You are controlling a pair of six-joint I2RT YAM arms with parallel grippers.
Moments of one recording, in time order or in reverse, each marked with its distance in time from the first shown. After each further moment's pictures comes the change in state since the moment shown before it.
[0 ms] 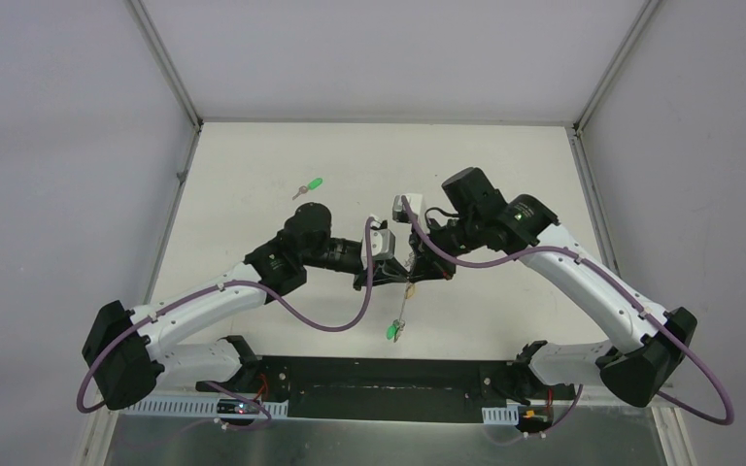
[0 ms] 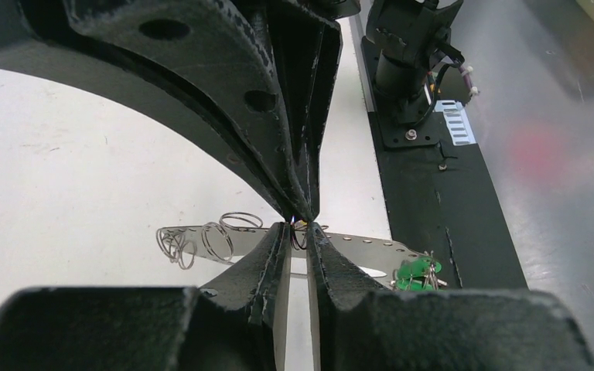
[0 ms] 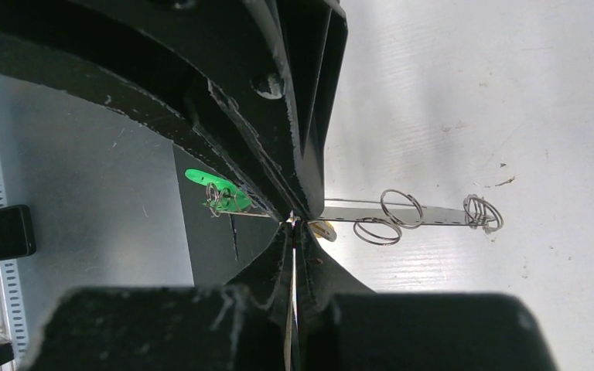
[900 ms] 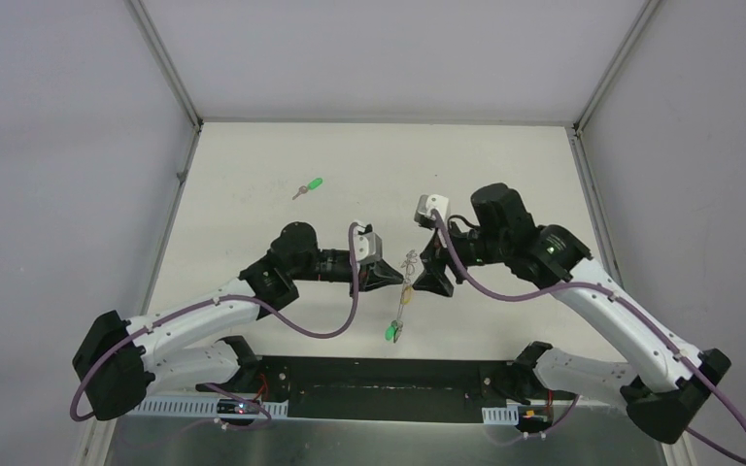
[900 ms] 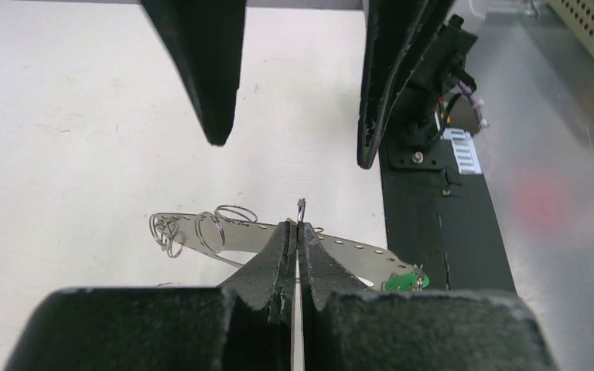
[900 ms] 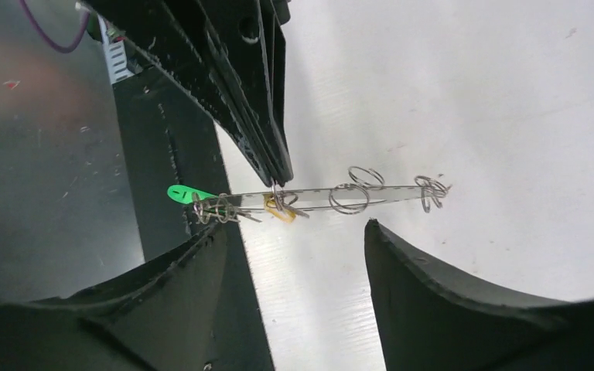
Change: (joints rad) left arm -0.008 -0.068 -0.143 0.167 -0.075 -0.119; right arm 0.001 -0.193 -0.150 0.188 0.103 0.091
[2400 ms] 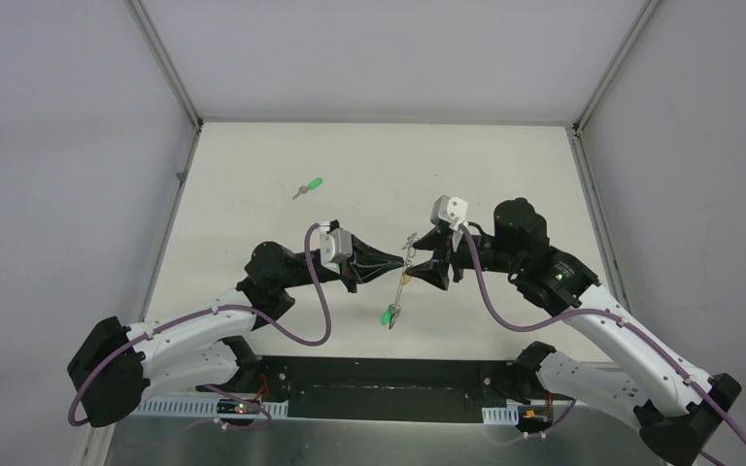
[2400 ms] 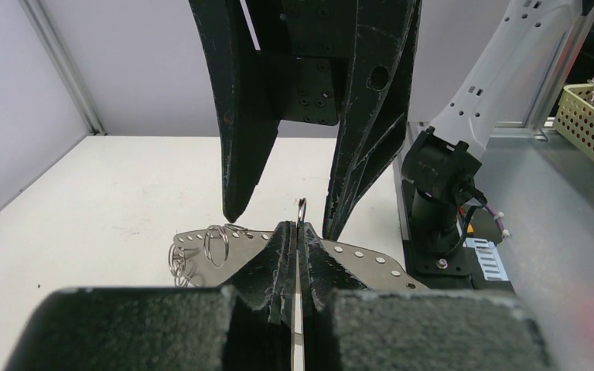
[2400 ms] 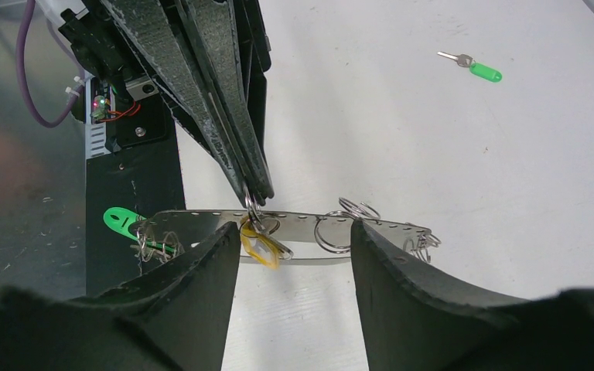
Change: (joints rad) left arm 0.000 -0.069 -0.165 0.531 -0.109 -0.171; right arm -0.002 -0.196 -0.237 0.429 -0.003 0.055
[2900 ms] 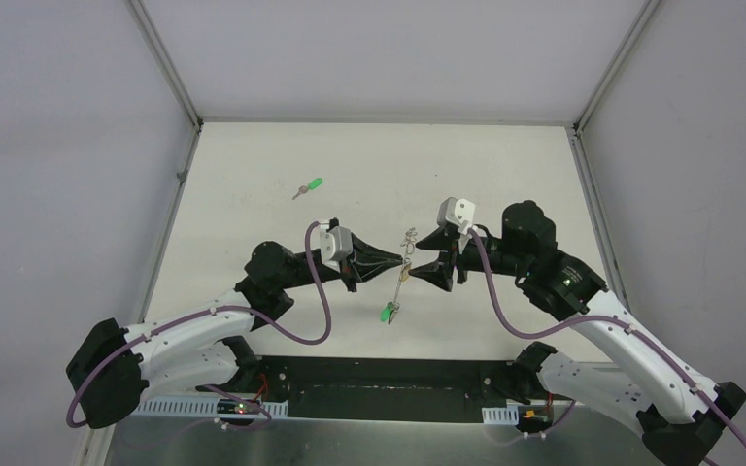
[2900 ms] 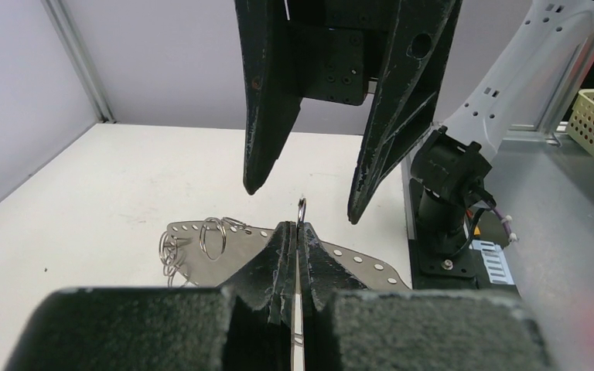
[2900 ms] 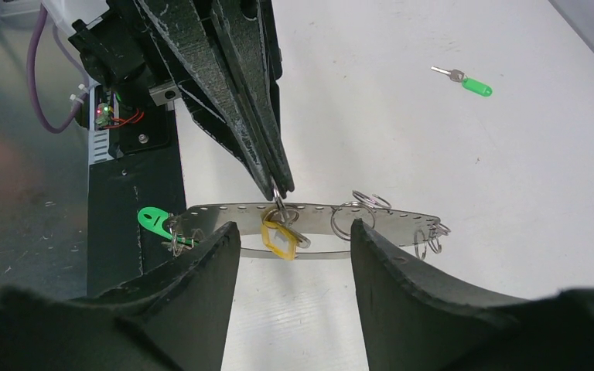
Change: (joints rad) left arm 0.000 -0.011 0.000 -0.032 -0.035 0.001; right arm 0.000 -0.040 0.000 -0.001 -0.002 0.000
